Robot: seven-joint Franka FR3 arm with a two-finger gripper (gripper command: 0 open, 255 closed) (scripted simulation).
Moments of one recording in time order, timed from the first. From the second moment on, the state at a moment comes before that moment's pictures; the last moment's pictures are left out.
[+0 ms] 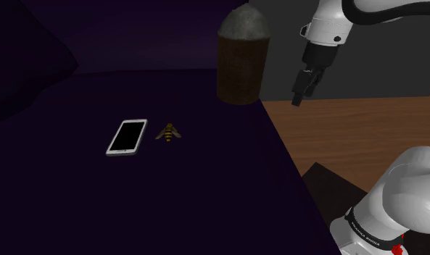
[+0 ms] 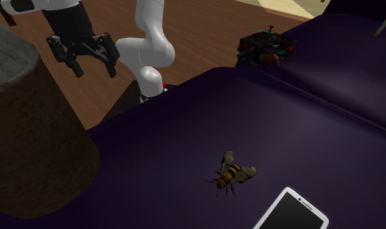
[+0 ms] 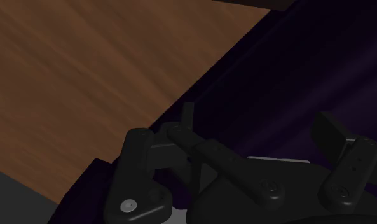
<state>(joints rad) 0.01 -0.74 -0.01 -2.35 0.07 1.61 -0.09</state>
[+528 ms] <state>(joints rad) 0.05 -0.60 0.12 -2.24 0.13 1.62 0.06</state>
